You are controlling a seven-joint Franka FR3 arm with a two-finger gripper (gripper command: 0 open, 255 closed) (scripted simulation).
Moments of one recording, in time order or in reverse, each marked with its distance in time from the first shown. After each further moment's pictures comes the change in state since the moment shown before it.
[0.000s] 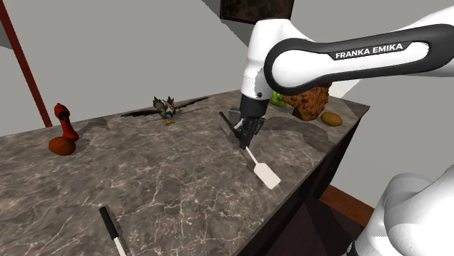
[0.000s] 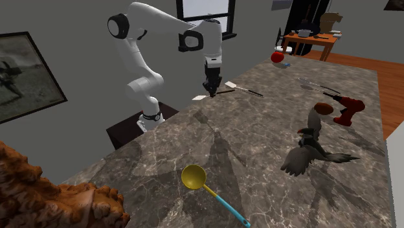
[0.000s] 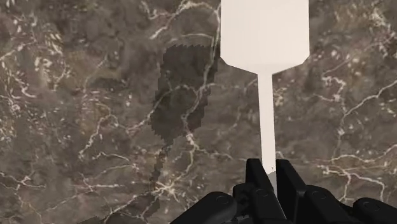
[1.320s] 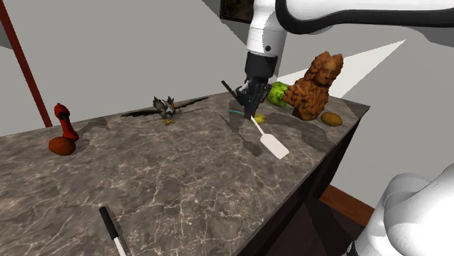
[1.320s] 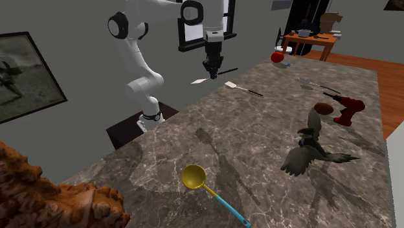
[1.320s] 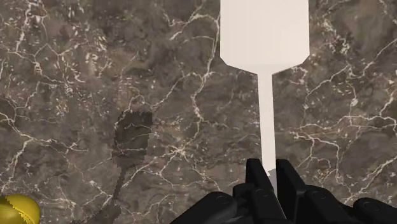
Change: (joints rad) arm -0.009 0.020 -0.015 0.285 -0.013 -0.266 0.000
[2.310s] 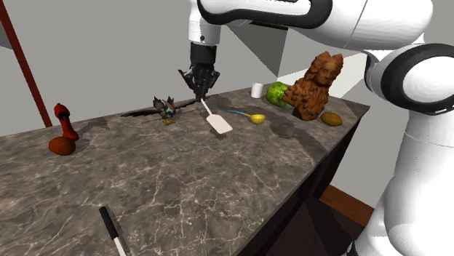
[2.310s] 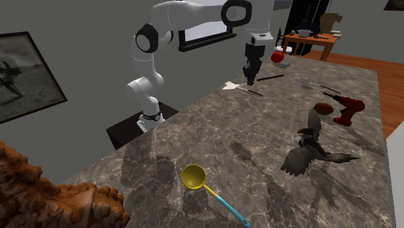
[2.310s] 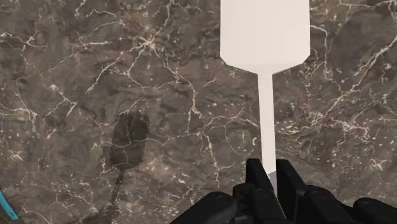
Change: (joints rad) arm 0.020 0.620 0.057 0.694 -0.148 -0.092 0.083
